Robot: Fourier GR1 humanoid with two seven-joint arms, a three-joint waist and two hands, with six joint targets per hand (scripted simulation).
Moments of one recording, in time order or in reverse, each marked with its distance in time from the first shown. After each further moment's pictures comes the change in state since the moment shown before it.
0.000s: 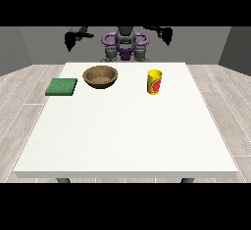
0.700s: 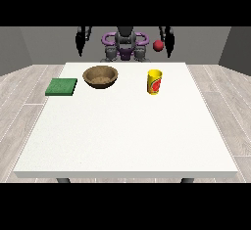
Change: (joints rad) left arm -0.071 0.066 0.043 0.064 -0.006 -0.053 0.179; right arm -0.099 0.068 0.168 -0.094 0.191 -0.184 0.246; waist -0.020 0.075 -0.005
